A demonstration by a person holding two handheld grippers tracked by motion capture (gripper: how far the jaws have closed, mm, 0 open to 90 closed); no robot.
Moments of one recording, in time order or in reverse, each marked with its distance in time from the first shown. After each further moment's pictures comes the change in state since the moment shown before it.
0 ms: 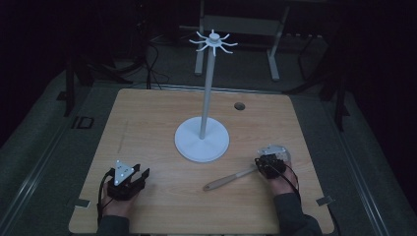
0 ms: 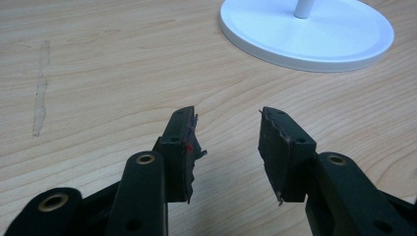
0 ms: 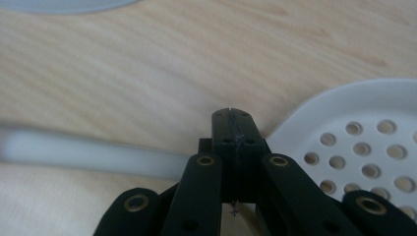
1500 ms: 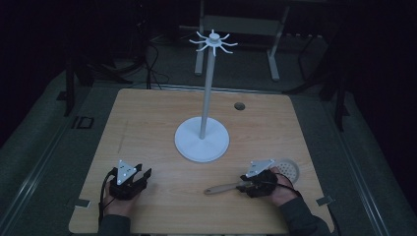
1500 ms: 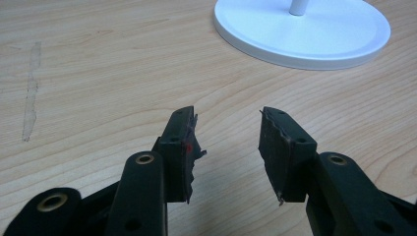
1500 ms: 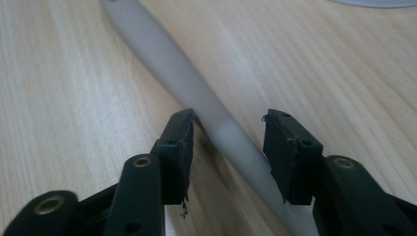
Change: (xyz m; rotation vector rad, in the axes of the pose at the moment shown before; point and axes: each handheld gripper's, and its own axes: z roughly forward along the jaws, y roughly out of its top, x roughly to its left) left arm -0.003 0.001 0.003 0.008 -0.007 0.012; right arm 0.036 -0.009 -0.013 0.018 0.480 -0.426
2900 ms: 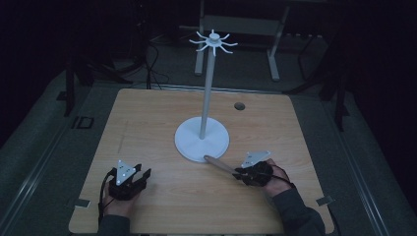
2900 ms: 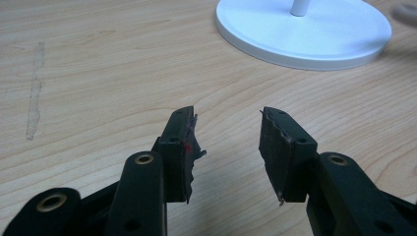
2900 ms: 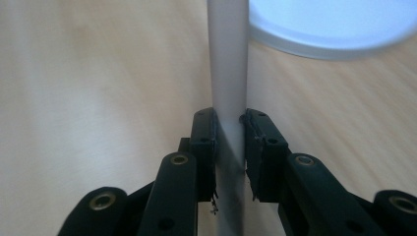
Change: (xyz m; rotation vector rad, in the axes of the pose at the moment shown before) left arm 0.001 -0.001 -0.002 -0.003 0.004 -0.001; right arm -0.016 0.024 0.000 -0.056 -0.079 0.041
